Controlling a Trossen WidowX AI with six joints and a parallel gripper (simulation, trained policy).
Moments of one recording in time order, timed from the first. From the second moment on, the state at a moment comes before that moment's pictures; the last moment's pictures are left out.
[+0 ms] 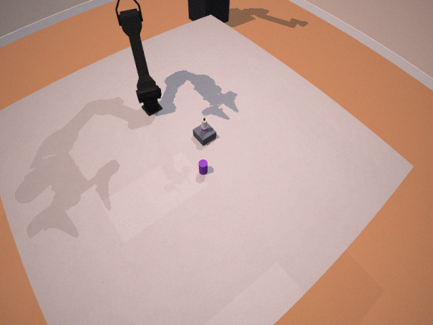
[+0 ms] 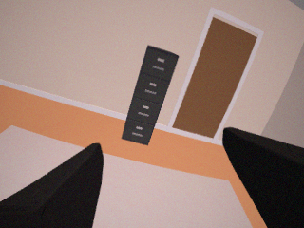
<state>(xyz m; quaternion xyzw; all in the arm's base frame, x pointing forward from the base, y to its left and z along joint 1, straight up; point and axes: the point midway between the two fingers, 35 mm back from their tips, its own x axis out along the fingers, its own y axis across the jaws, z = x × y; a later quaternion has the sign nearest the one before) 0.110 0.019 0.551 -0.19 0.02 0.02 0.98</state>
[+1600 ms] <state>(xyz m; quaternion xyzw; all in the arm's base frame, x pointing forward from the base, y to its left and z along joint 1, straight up) 0.215 0.009 0.447 -0.14 0.28 0.13 0.94</state>
